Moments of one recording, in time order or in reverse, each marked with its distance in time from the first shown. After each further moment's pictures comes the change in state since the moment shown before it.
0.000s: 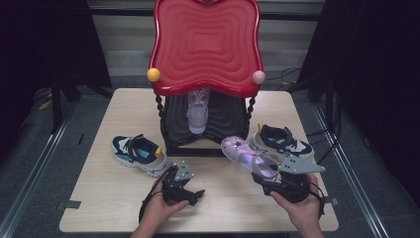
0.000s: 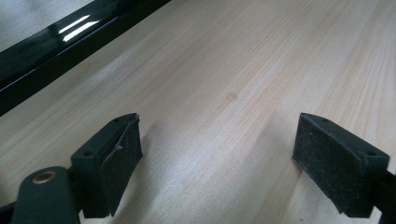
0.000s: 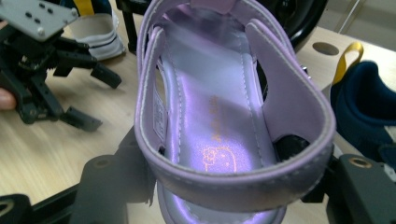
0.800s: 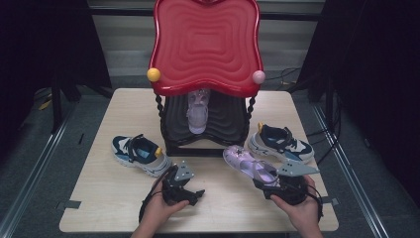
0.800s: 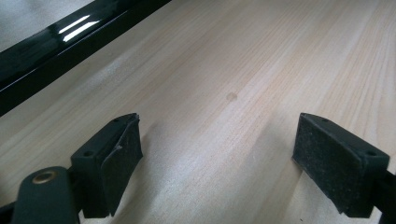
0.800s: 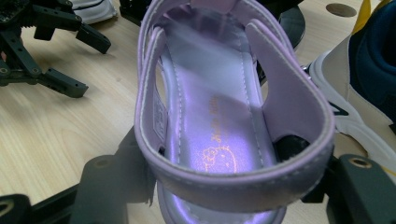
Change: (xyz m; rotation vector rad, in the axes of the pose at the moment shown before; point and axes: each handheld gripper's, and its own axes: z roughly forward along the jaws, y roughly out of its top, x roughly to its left) left arm 0.000 0.000 0.000 0.000 0.000 0.000; right arm -0.011 -0.028 0.014 0.081 0.023 0.013
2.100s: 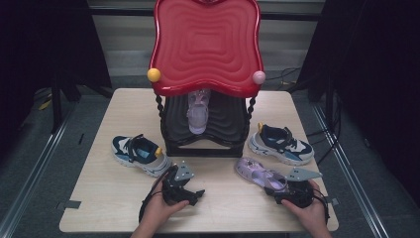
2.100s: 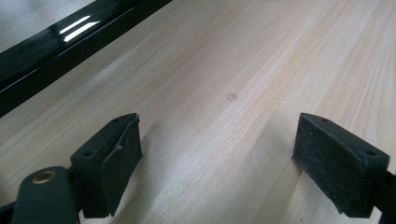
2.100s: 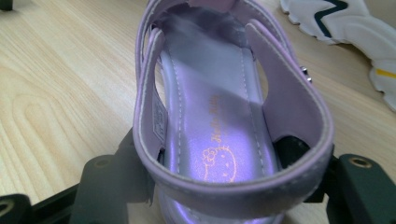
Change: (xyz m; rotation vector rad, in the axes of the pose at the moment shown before) left arm 0.000 0.000 0.000 0.000 0.002 0.002; right arm -0.050 -0.067 0.023 0.088 0.043 0.004
